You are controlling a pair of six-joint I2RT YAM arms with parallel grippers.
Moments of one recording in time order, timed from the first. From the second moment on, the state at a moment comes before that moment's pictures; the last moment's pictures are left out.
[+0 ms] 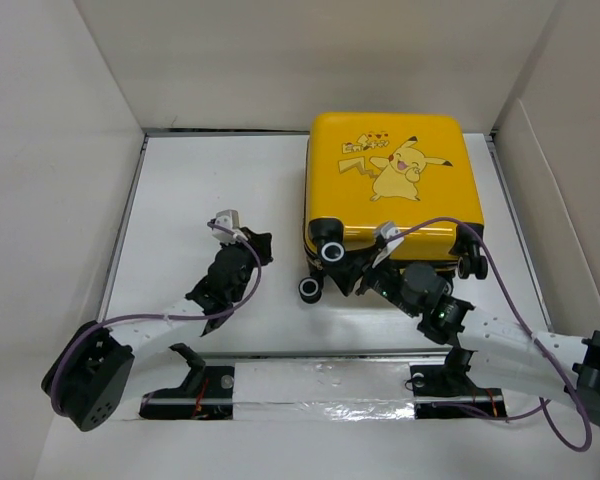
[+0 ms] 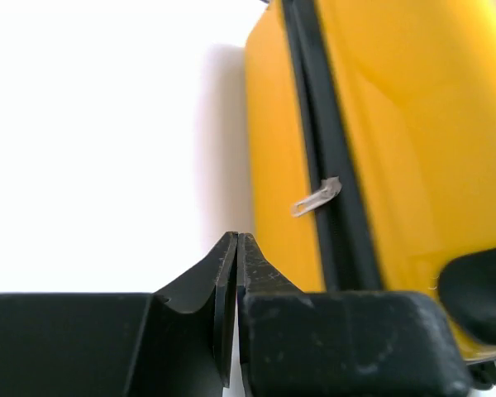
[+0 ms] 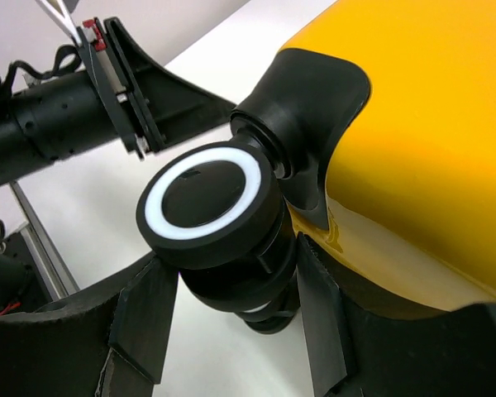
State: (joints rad) left arm -0.71 1.10 0.35 0.57 -0.42 -0.64; right arm 0.95 0.92 0.42 0.50 0.14 0.29
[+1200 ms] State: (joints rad) left arm -0.90 1.35 0.37 0.72 -0.19 -0.51; right arm 0.96 0.97 0.42 0.54 0.13 0.29
